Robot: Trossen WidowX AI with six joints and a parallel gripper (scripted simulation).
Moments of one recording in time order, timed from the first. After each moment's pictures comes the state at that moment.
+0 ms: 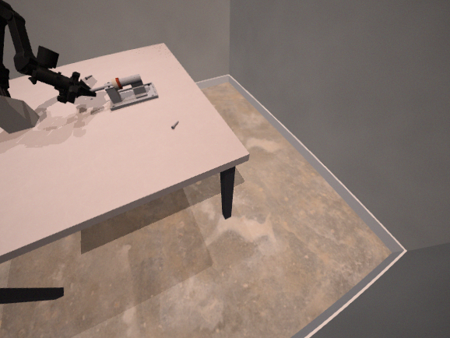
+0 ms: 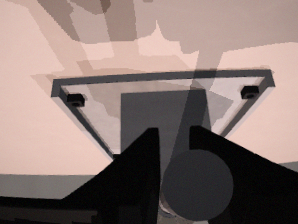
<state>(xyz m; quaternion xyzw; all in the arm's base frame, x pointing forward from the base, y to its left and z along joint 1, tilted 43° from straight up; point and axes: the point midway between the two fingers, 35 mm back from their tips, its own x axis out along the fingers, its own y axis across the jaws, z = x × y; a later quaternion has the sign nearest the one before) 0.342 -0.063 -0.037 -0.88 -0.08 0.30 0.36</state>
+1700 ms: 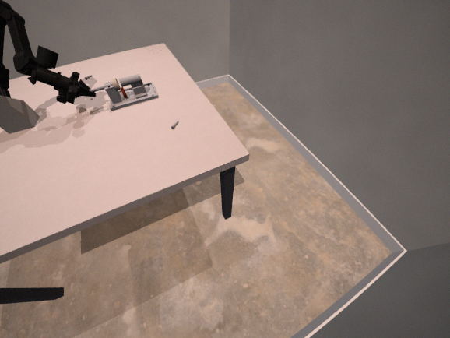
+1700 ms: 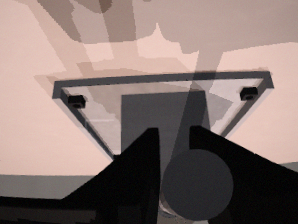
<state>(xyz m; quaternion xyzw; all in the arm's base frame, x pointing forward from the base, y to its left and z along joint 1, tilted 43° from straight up) 0.340 -0.062 -0.037 -0.88 -0.08 0.30 0.36</state>
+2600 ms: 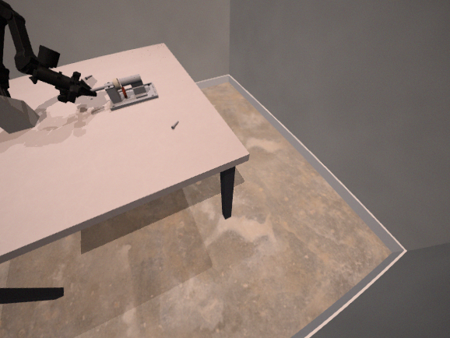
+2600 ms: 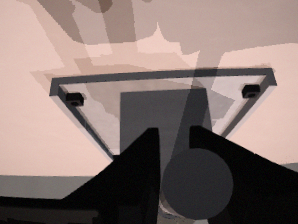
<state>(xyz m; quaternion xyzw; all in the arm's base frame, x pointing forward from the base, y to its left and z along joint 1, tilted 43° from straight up) 0.345 -0.063 -0.037 -0.88 -0.08 0.30 0.36</state>
